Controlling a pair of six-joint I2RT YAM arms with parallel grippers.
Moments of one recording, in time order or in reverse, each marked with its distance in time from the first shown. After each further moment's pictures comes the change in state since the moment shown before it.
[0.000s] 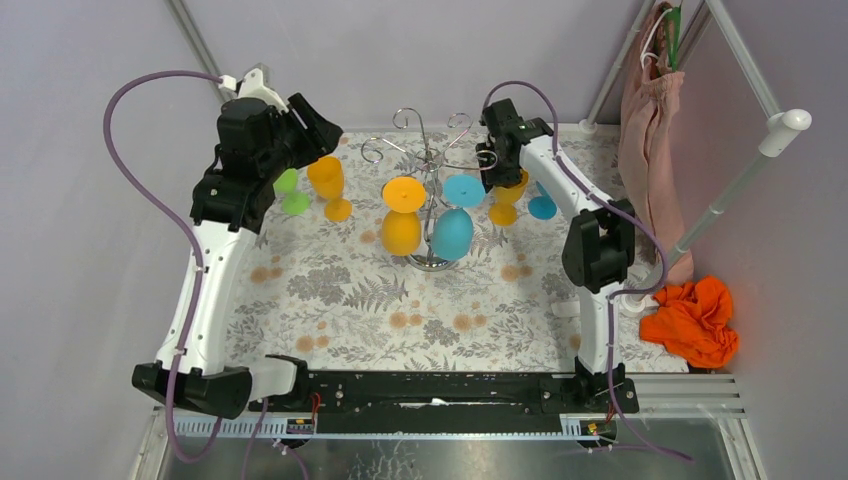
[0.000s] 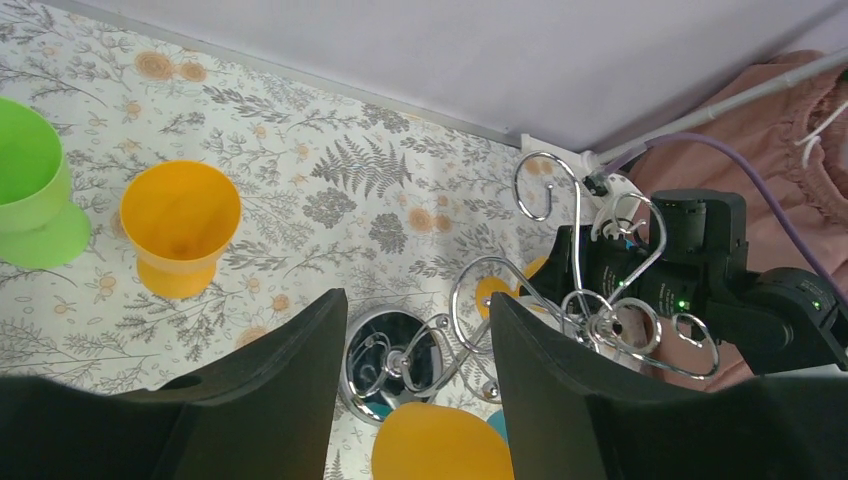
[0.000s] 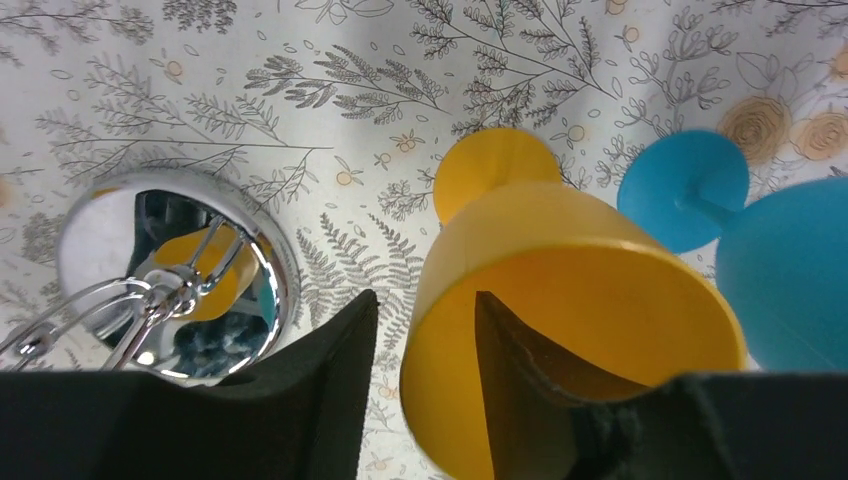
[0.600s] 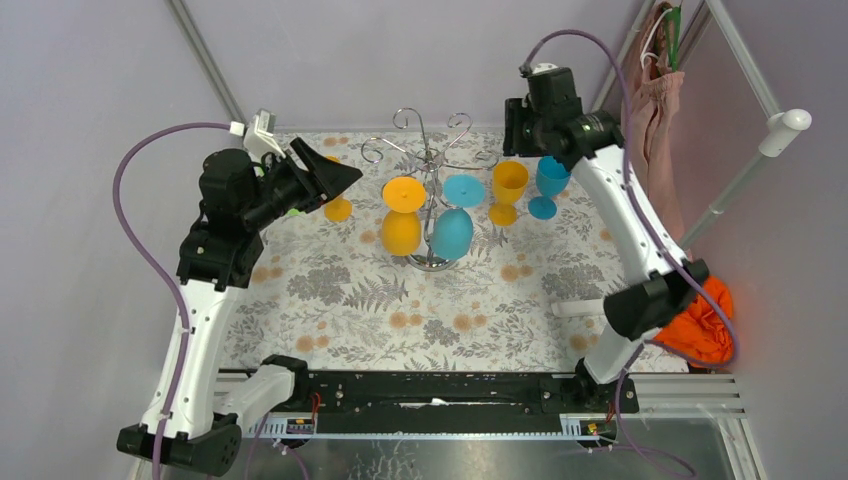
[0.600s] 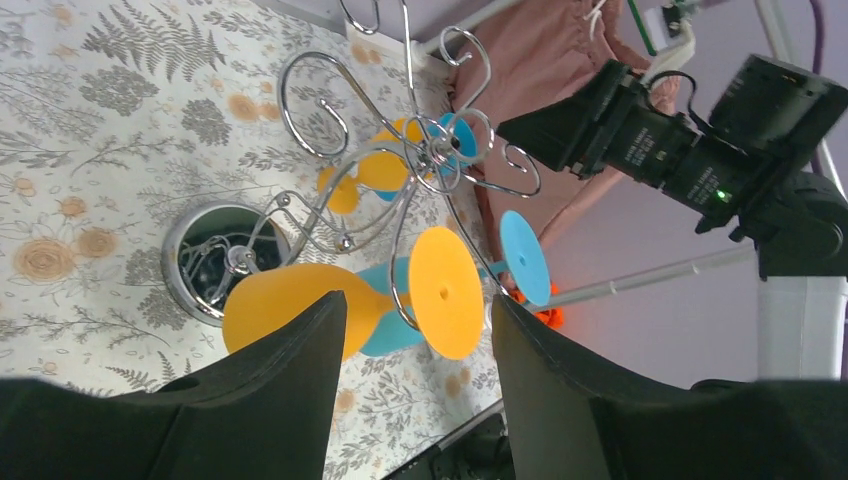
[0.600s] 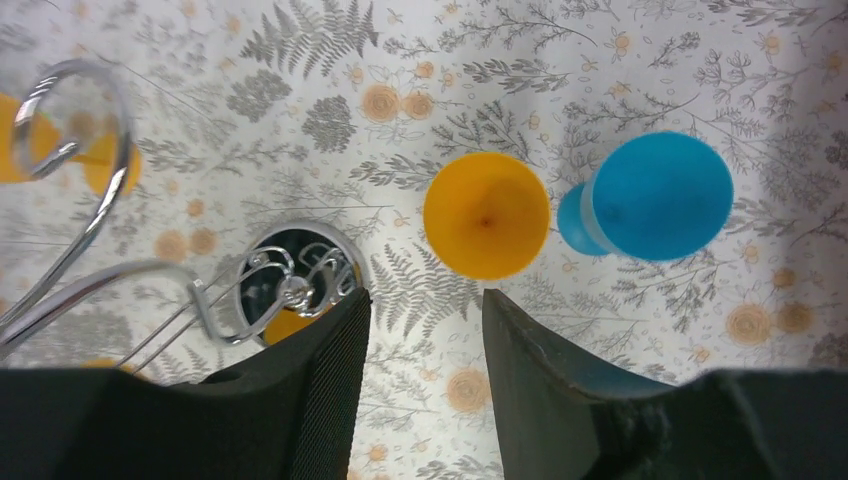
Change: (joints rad) left arm -0.006 -0.267 -0.267 0.077 0.365 -0.206; right arm 0.005 -0.364 0.031 -0.006 0.060 0.049
